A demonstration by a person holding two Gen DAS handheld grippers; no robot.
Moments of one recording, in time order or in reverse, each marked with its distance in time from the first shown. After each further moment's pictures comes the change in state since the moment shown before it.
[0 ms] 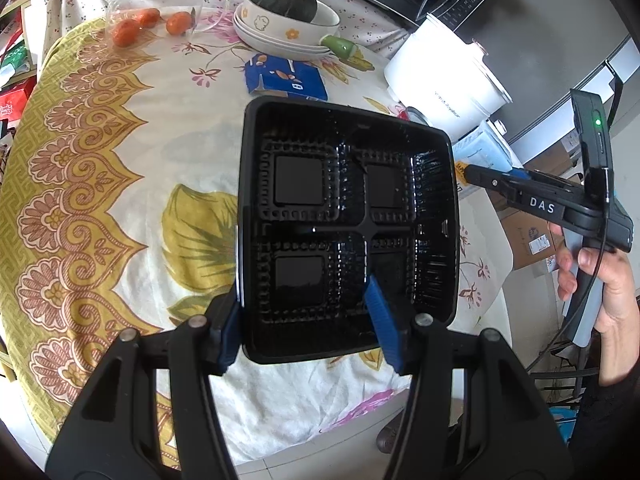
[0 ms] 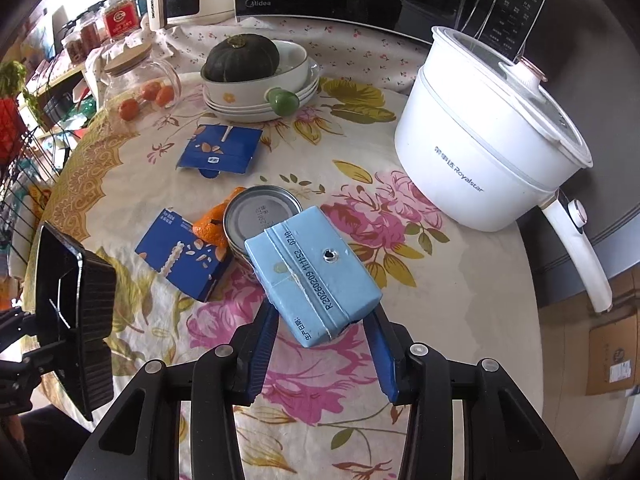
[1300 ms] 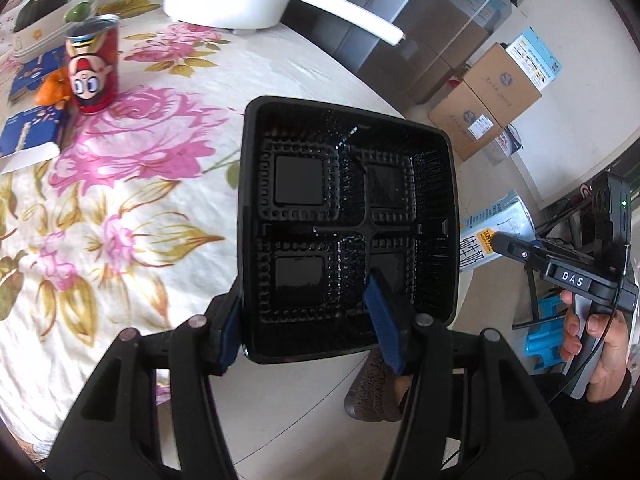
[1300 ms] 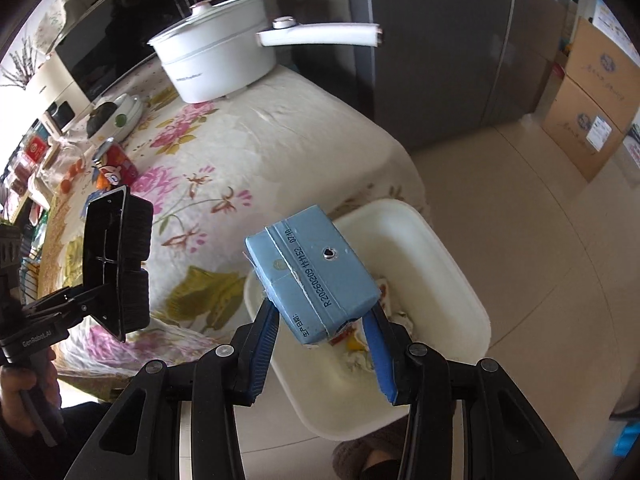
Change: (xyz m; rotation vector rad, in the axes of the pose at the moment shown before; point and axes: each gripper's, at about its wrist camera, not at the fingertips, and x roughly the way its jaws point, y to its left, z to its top) left arm 0.091 -0.214 -0.094 0.384 0.173 -0.166; right arm -0.094 -0.180 -0.313 0.620 0.018 -0.017
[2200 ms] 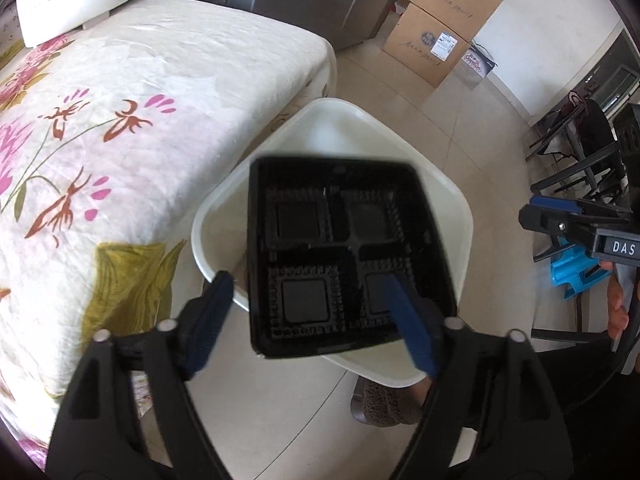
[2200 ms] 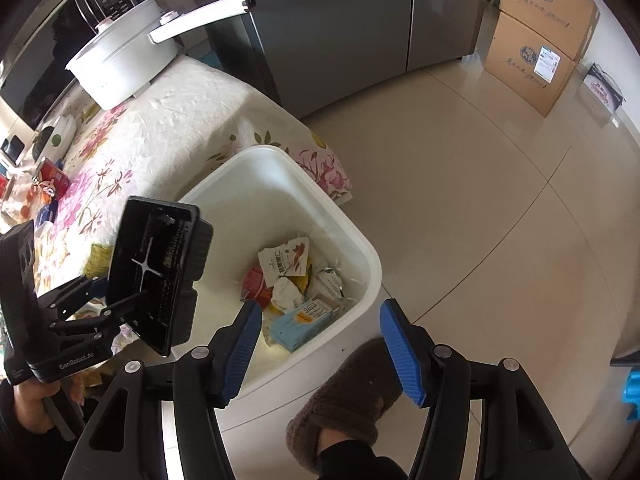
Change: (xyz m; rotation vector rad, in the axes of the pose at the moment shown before) left arm 0.092 -0.081 0.000 0.247 0.103 0.012; right arm 0.002 -0.101 -0.042 0.137 0.068 -0.075
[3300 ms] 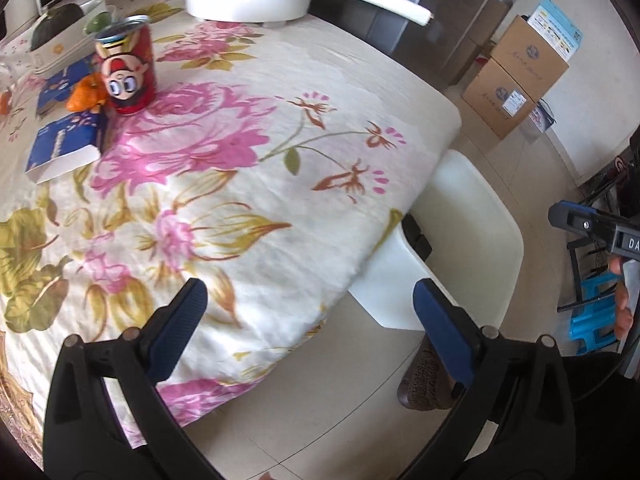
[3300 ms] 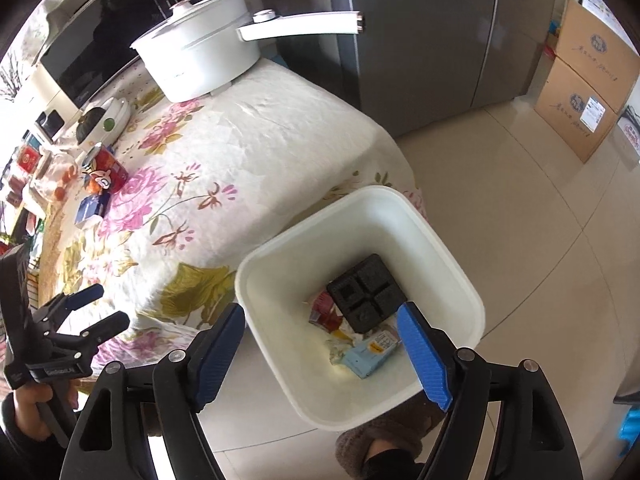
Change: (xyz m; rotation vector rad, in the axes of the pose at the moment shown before) left arm -0.106 0.121 -0.047 -0.212 -0.072 0.165; right arm -0.013 0.129 0.031 -0.141 -0.040 0.090
